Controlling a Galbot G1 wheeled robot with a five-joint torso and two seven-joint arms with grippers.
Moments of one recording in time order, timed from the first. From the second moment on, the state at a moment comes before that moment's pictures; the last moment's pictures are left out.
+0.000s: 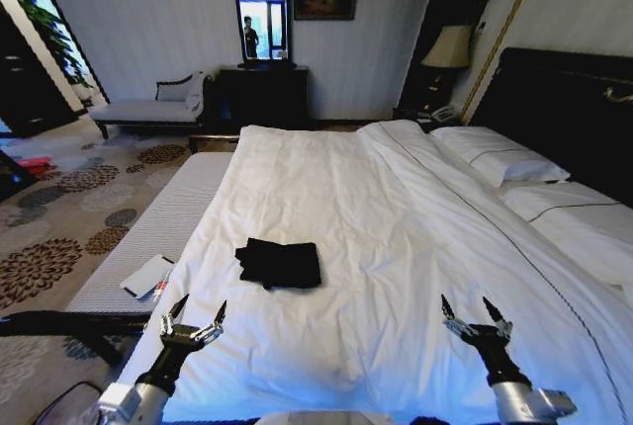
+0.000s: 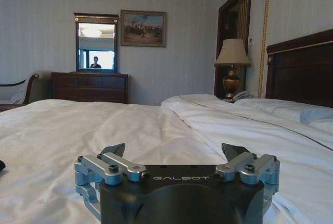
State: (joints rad) left arm 2.12 -1.14 -0.74 -2.35 -0.41 -0.14 0.00; right arm -1.96 1.29 0.93 2.06 0.48 0.30 -0.12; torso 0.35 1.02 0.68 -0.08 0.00
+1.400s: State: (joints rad) left arm 2.12 -1.14 -0.74 -2.35 -0.41 -0.14 0.00; right arm -1.96 1.29 0.93 2.05 0.48 0.30 -0.12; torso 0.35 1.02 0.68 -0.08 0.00
